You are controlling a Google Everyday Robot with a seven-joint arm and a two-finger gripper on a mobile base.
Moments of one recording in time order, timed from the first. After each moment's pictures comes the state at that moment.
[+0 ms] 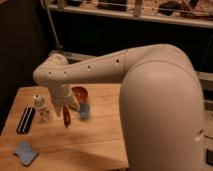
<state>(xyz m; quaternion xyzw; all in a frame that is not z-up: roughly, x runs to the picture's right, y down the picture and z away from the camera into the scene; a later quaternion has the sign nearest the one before) -0.212 0.101 0.688 -0.28 0.18 0.51 0.79</state>
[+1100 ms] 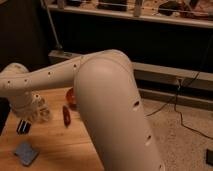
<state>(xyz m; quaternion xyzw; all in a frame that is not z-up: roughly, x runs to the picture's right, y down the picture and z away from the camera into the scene) -0.361 0.131 0.668 -0.37 0.02 0.27 0.89</state>
